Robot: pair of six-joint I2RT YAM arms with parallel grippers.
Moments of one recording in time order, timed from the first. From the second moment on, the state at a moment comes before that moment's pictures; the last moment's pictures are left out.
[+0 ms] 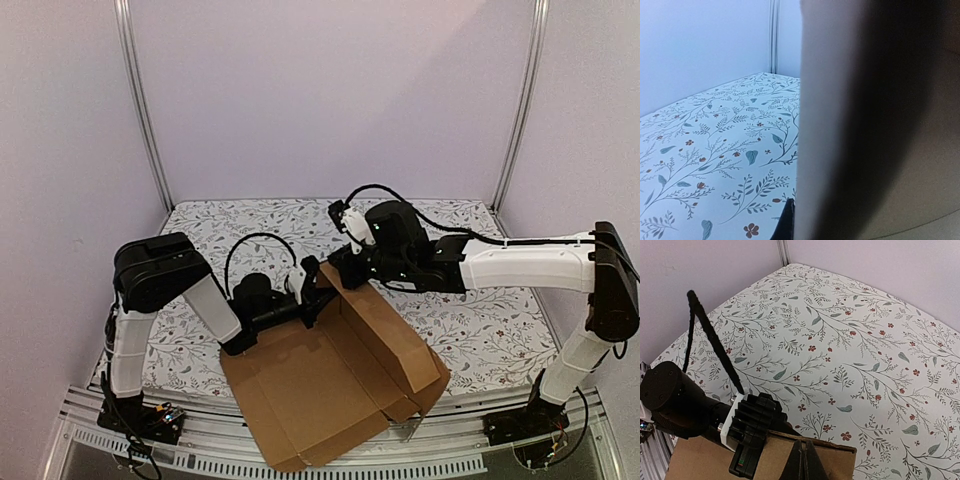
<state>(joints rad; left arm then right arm) -0.84 2.19 0.76 1.38 0.22 -0.05 0.98 1.67 1.18 -0.02 0.10 0.22</state>
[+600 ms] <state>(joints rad) -0.84 2.08 0.73 1.30 0.00 -0.01 0.98 1.46 1.12 -0.23 0.15 0.21</state>
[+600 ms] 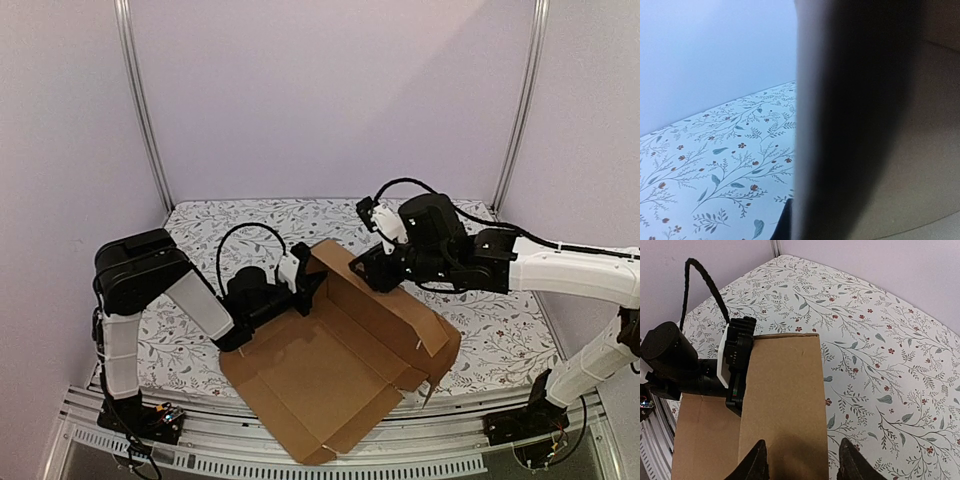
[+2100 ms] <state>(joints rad) -0.89 1.62 0.64 0.33 -0.65 -0.54 0.89 1.33 1.12 -0.41 0.38 0.23</state>
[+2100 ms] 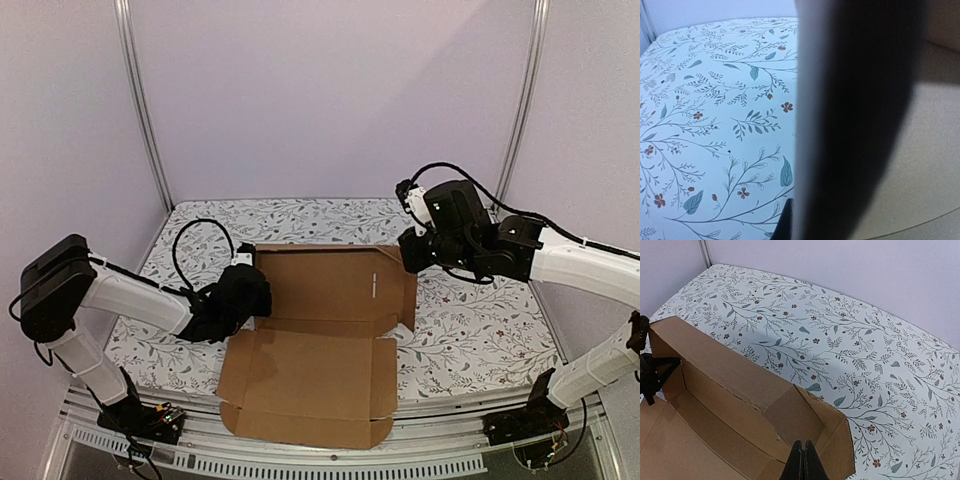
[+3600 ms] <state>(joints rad) -0.92 1.61 0.70 0.17 -0.64 -0.61 0.85 1.57 0.90 0.21 0.16 0.62</state>
